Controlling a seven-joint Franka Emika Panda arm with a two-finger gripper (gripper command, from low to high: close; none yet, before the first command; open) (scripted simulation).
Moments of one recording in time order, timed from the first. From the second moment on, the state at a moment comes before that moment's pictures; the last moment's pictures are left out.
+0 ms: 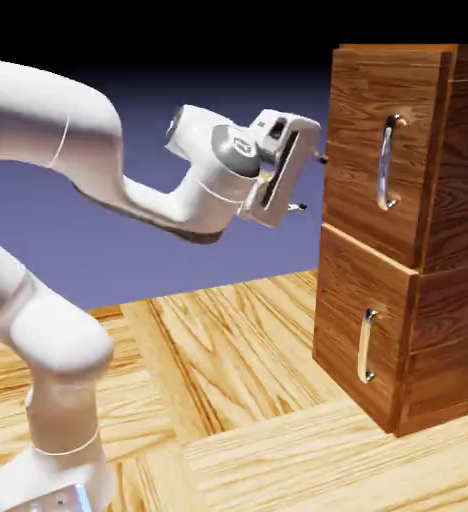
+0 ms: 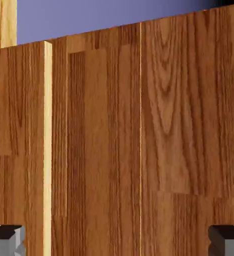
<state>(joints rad) 0.45 -0.65 -0.45 -2.52 -1.49 2.98 0.35</state>
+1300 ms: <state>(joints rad) 1.04 -0.62 -1.00 -2.12 -2.90 2.92 0.04</state>
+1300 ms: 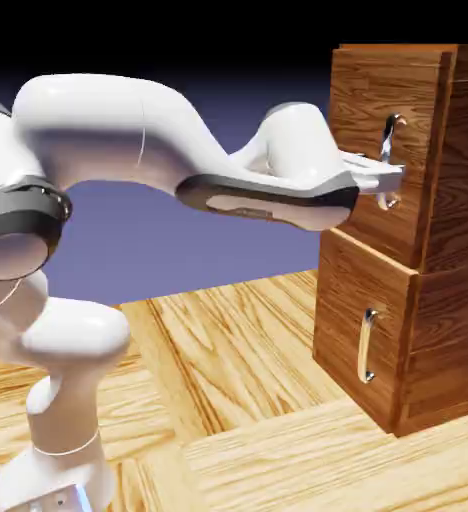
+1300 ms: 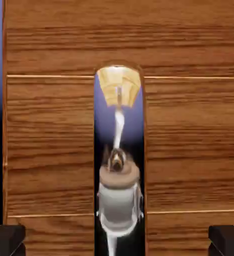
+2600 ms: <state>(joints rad) -0.24 -0.59 0.15 -2.38 -2.51 2.88 0.25</state>
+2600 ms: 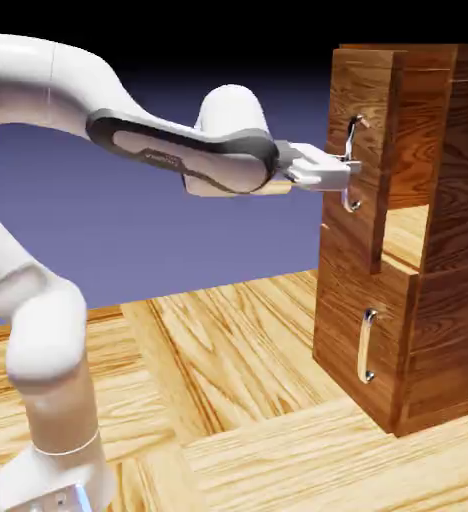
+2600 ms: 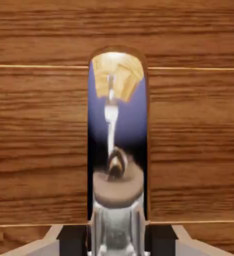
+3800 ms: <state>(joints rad) -0.37 -0.96 0.79 -2.53 -1.03 2.14 -0.62</state>
